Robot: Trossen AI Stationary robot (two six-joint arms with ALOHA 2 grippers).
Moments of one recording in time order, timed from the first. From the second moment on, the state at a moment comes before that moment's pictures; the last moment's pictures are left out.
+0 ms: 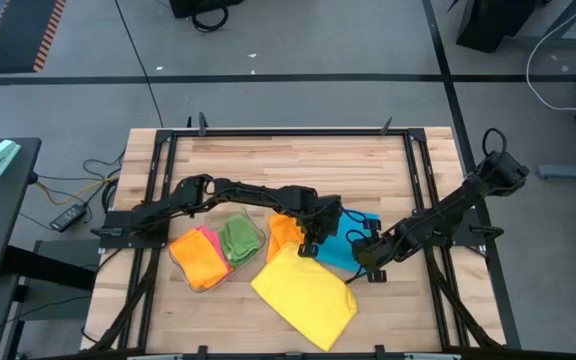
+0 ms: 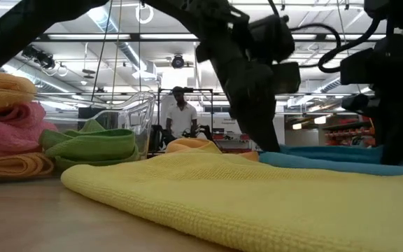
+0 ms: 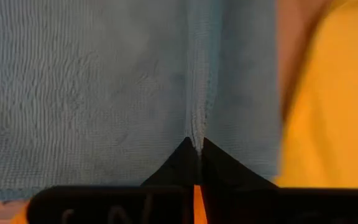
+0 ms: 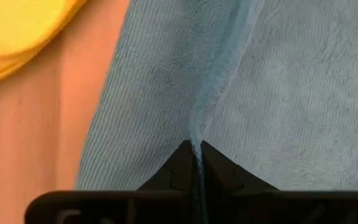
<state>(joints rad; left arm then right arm) 0.00 2.36 1.94 -0.70 0.25 0.17 0.50 1.41 0.62 -0.50 0.24 0.47</state>
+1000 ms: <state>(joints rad) -0.02 2.30 1.94 -0.69 0.01 0.22 0.46 1.31 0.75 -0.85 0.40 0.45</state>
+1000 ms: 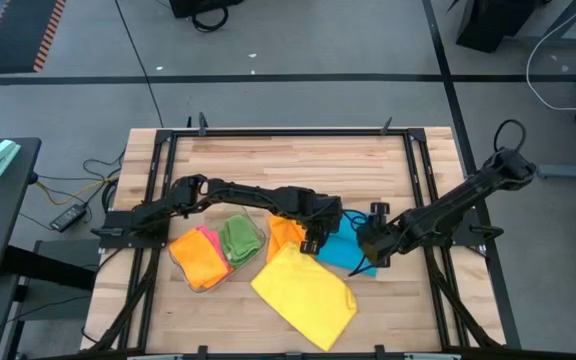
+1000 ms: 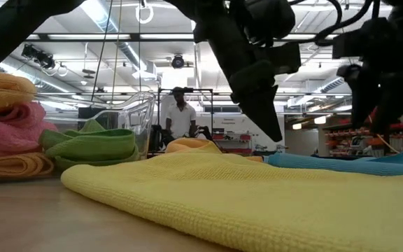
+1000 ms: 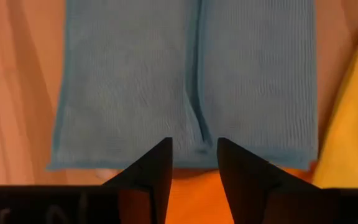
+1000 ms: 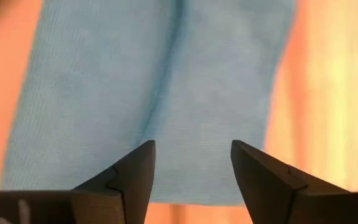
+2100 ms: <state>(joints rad) -0.17 2.34 1.93 -0.66 -0.04 0.40 0.74 1.44 0.63 -0.42 0.47 0.51</state>
